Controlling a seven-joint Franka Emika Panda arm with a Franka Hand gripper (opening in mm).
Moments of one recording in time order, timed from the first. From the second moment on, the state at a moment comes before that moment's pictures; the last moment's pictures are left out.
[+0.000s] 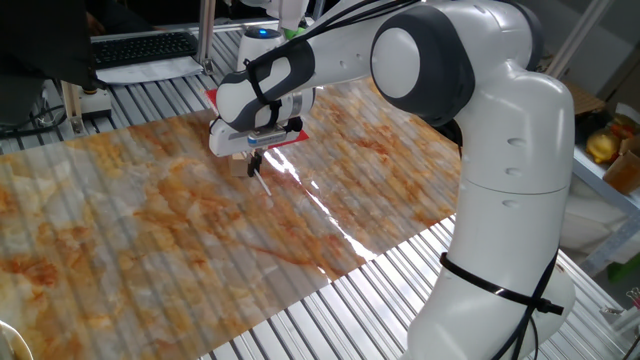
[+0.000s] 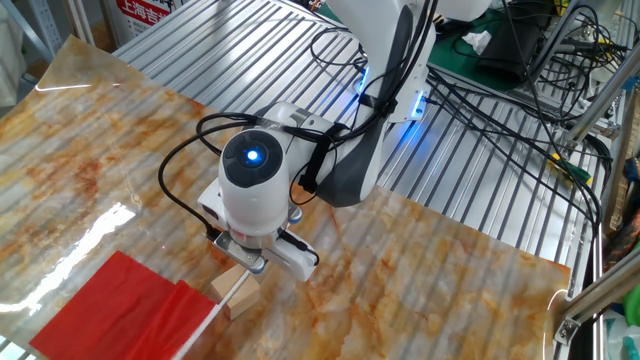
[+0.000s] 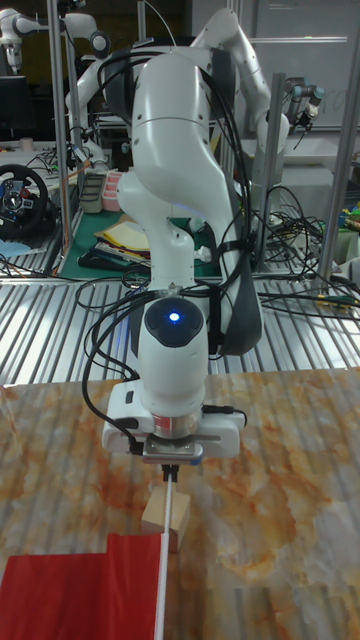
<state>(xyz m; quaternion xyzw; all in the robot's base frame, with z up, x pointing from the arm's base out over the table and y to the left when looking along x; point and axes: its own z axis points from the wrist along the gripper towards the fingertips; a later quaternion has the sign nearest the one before) 0.578 0.000 0.095 -0.01 -1.00 0.02 0.06</state>
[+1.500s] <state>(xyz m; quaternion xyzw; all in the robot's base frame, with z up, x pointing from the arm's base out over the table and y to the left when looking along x) 0.586 -0.005 0.126 -0.04 -1.00 0.01 0.05</state>
